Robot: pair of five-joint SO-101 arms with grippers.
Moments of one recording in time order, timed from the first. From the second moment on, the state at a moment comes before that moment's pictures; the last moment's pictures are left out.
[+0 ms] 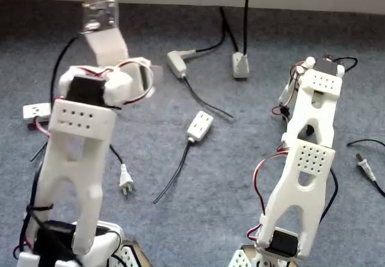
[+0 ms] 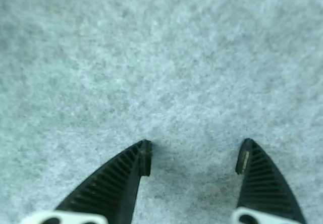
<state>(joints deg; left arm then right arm) 3.8 -19.5 6.1 73.5 23.6 14.2 67.7 -66.0 97.3 -20.2</state>
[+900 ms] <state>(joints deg) -7.5 -25.1 39.9 91.5 22.5 14.2 67.7 -66.0 97.3 -20.2</state>
